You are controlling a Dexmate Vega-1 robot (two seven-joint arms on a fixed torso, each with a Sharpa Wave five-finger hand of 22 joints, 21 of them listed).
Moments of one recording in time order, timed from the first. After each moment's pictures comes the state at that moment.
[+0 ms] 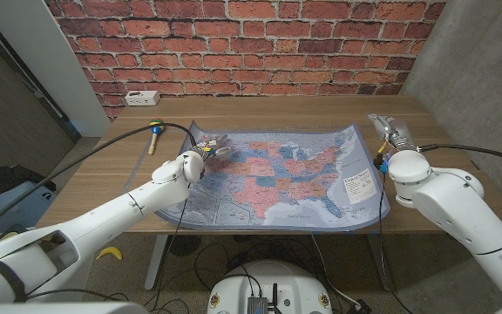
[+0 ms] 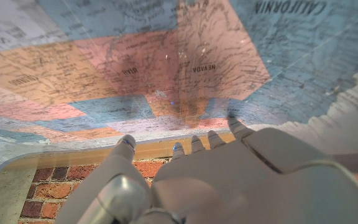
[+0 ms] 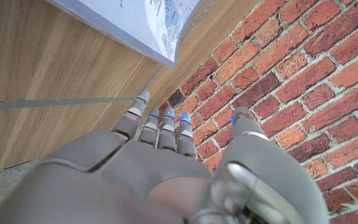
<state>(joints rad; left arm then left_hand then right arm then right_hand) 0.64 0.73 0.82 -1.68 0.42 0.60 -0.06 0.10 0.09 0.39 0.06 0.21 -0.16 -0.17 0.18 0.17 -0.17 -0.08 0.19 0.18 -0.17 -0.03 0.18 0.17 -0.12 0.06 0.21 0.19 -1.14 -0.70 -0.13 -2.32 0.46 -0.90 -0.66 0.43 0.15 0.31 -0.13 0.20 0.20 0.04 0.20 0.18 0.20 0.09 0.20 0.18 0.12 0.09 0.20 0.18 0.27 0.08 0.20 0.17</state>
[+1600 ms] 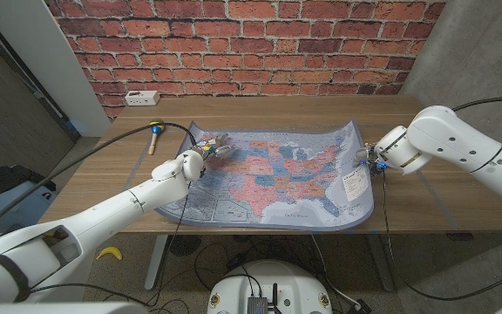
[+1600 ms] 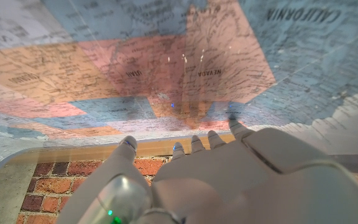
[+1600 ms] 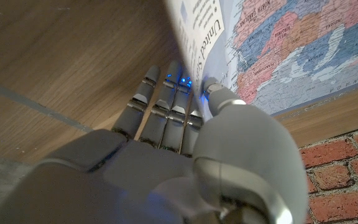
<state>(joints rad) 0.61 0.72 0.84 -1.63 0.37 0.55 -0.01 0.09 0.10 0.38 0.08 0.22 -0.16 -0.17 0.18 0.17 -0.17 -0.07 0.19 0.18 -0.17 -0.03 0.18 0.17 -0.12 0.05 0.21 0.19 -0.55 -0.99 -0.61 -2.12 1.30 -1.39 -0.96 1.03 0.16 0.38 -0.16 0.18 0.95 0.03 0.35 0.24 0.93 0.08 0.48 0.30 0.84 -0.09 0.58 0.46 0.66 0.03 0.29 0.20</state>
